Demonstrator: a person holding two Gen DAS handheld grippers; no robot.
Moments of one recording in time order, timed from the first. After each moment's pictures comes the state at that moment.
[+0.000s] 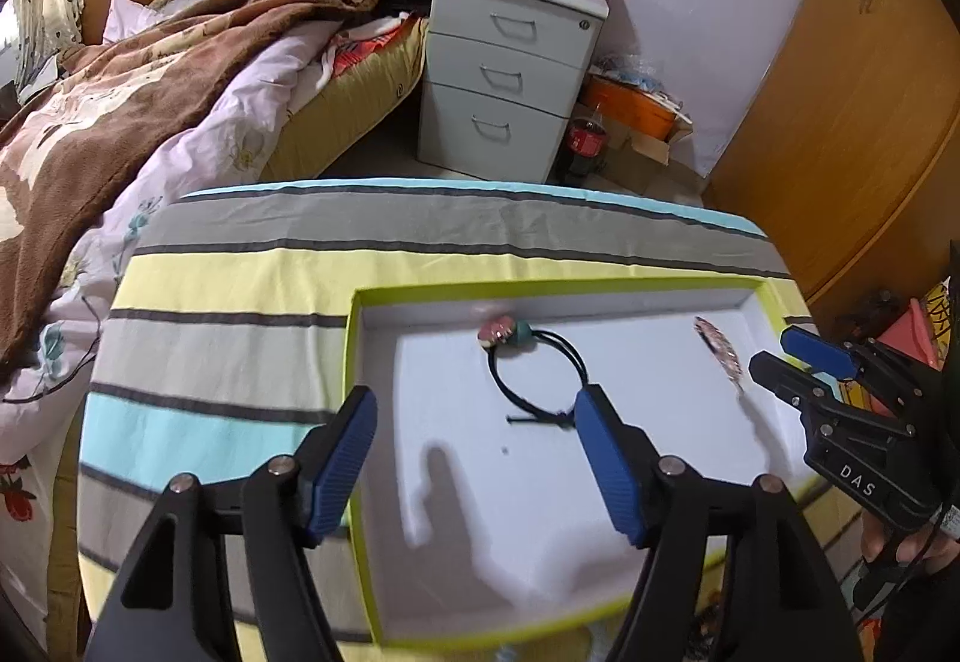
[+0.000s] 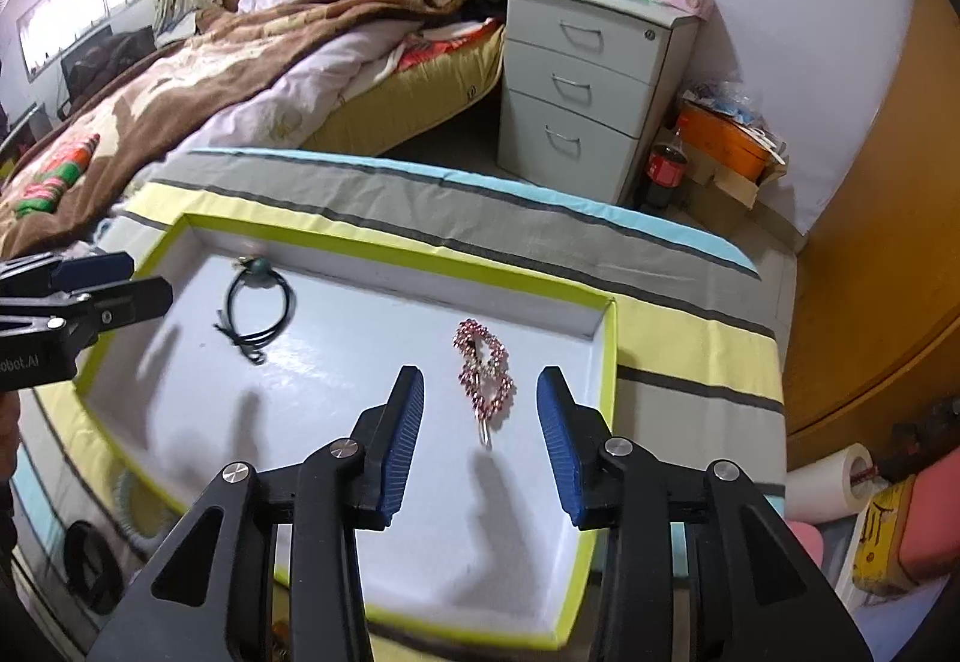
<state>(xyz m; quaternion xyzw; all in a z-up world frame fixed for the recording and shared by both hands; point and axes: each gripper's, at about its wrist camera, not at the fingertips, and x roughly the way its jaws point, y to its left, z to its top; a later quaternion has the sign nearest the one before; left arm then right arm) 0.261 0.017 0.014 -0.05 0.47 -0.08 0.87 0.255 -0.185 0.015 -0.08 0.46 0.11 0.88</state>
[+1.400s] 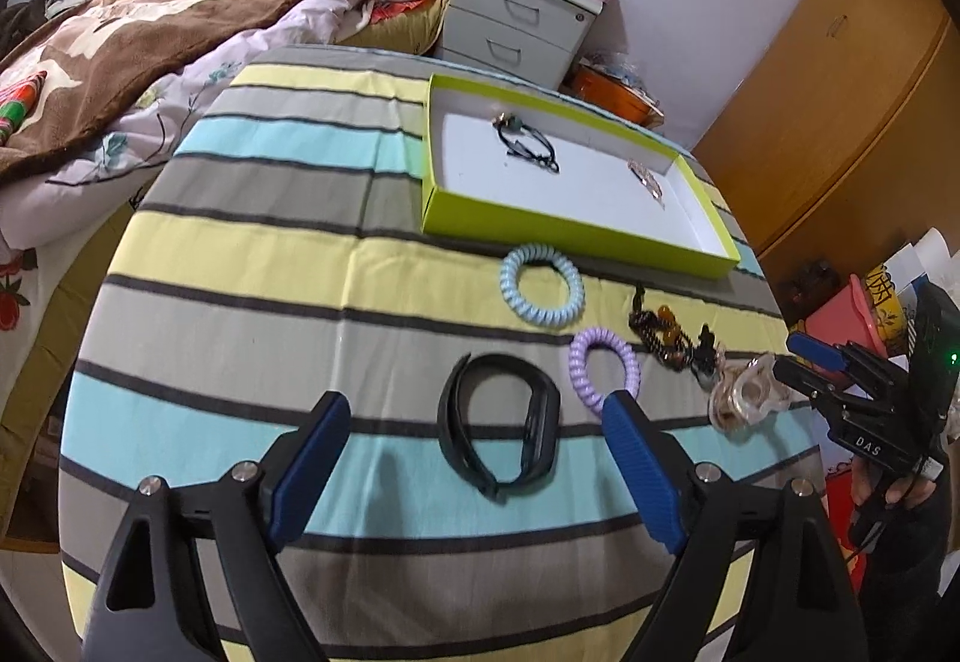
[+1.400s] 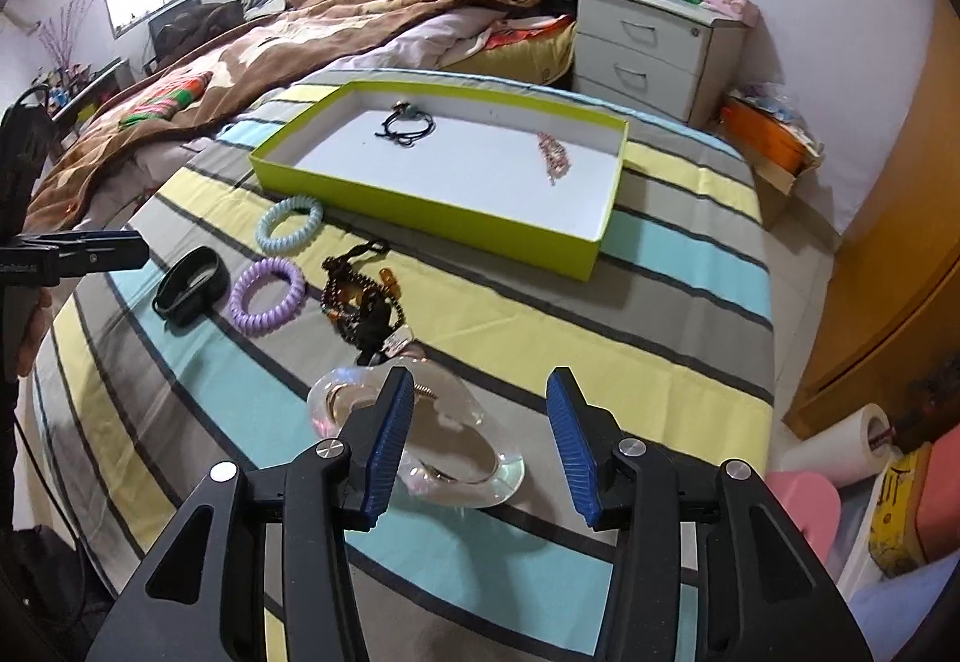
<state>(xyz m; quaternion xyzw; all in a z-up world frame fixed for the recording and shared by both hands) 0.075 0.066 0.000 -0.13 0.48 -0.10 0.86 0.087 -0.227 0.010 -0.09 0.45 0.21 0.86</state>
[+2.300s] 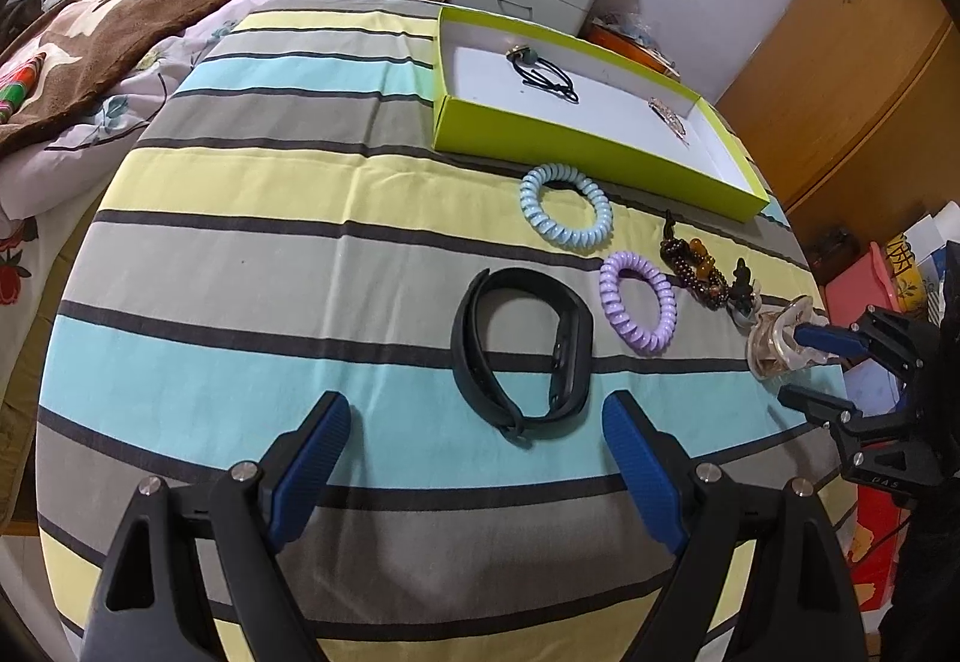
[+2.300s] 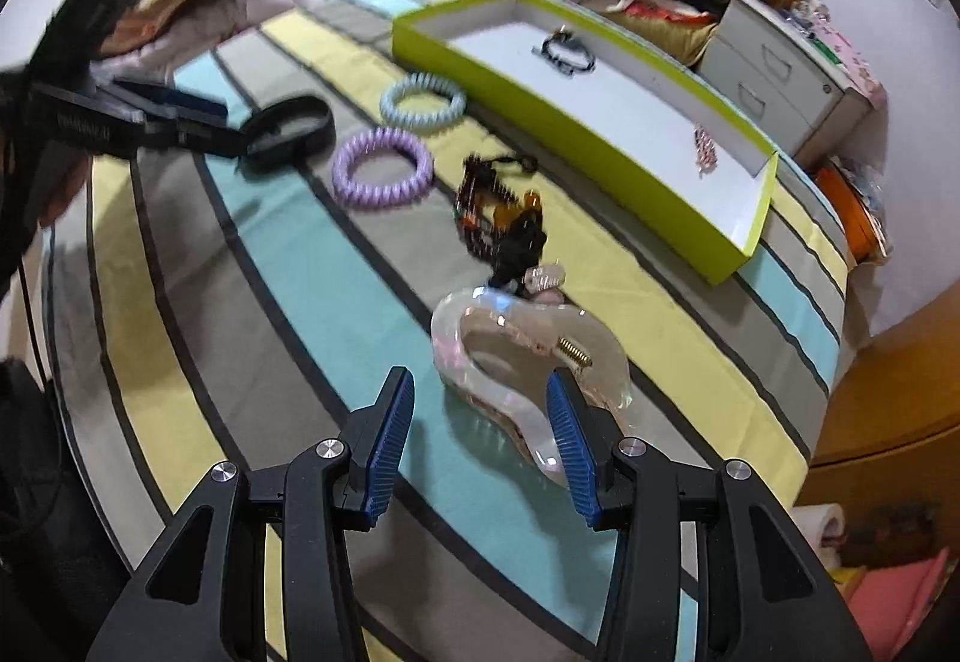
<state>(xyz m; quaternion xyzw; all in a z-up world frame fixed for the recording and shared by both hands) 0.066 0.058 -0.026 -0.11 0.52 -0.09 0.84 0.062 -0.176 -0.010 -0.26 0.49 0.30 0.78</state>
